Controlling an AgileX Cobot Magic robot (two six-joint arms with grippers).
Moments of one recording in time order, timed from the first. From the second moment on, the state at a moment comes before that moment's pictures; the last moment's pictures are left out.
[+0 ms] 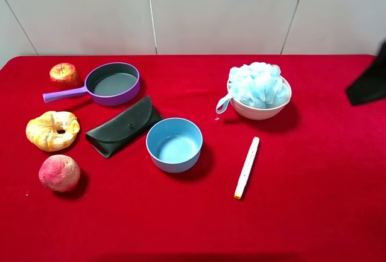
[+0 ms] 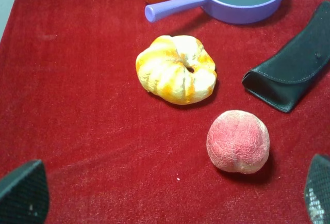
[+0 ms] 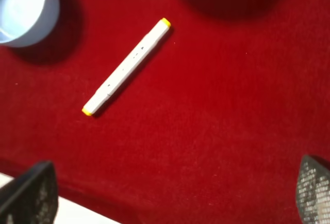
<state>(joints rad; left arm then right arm) -0.03 0.00 -0.49 0.10 1.05 -0.01 0.32 0.93 -0.98 0.11 1.22 -0.07</state>
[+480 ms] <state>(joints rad) -0.03 0.00 -0.49 0.10 1.05 -0.01 0.32 0.48 -0.84 0.12 1.22 -0.07</state>
